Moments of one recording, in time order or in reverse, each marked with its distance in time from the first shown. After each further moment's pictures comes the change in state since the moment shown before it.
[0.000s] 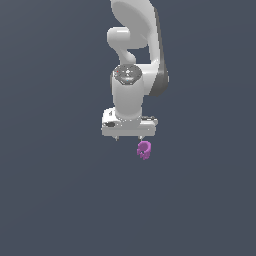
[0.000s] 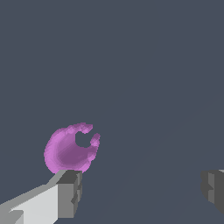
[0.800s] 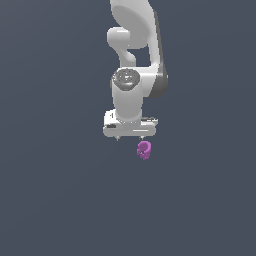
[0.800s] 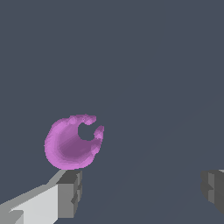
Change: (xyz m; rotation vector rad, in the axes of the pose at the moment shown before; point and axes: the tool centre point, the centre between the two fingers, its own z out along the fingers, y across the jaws) arm -0.010 -0.005 0.013 0.027 -0.039 -0.005
